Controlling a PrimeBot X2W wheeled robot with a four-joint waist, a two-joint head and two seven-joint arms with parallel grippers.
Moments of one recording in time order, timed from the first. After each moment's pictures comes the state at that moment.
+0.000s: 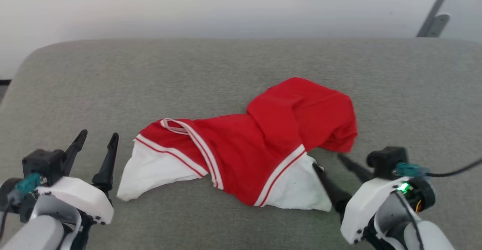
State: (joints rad) left arm -0.27 0.75 -0.58 0.14 -0.82 0.20 -0.19; right arm -0.10 -0.16 0.20 0.00 0.38 0.13 0.32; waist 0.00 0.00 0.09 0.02
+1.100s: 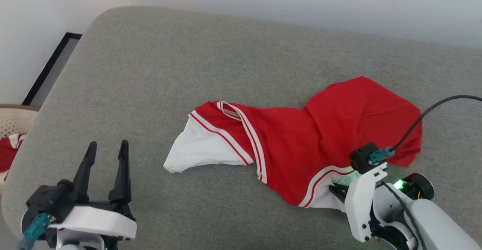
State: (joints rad) left arm -0.03 0.37 -0.21 0.02 -0.54 0.08 -0.26; right arm -0.29 -0.37 0.47 0.26 0.55 0.13 0.58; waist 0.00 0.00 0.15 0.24
